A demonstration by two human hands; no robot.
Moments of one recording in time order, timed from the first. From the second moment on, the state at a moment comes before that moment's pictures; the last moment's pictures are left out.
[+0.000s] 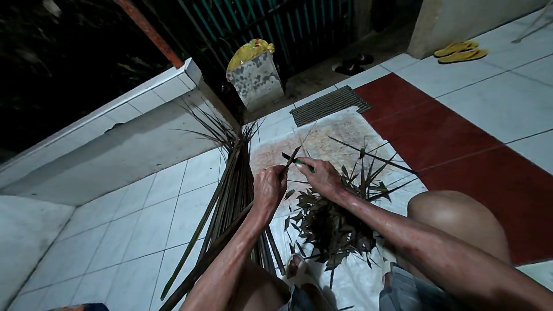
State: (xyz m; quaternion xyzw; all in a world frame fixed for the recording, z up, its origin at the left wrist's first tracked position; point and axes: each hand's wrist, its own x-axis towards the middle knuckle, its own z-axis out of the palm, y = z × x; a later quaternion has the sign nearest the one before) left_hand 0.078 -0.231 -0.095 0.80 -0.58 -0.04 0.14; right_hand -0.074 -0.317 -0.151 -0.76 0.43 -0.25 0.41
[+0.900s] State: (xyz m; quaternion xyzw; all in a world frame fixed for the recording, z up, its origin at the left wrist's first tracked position) left_hand 0.069 -0.222 -0.090 0.80 -0.59 0.07 0.03; right_hand -0.088 -0.329 -0.150 -0.79 0.36 -0.24 0.43
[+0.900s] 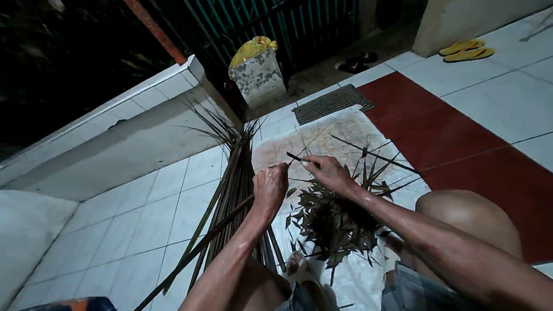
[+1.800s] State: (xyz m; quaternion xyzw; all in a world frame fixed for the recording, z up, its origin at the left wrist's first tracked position) left_hand 0.103 -0.221 -0.085 0.75 -0.54 -0.25 0.28; right_hand -0.087 -0.326 -0.161 -0.79 0.33 -0.29 0.43
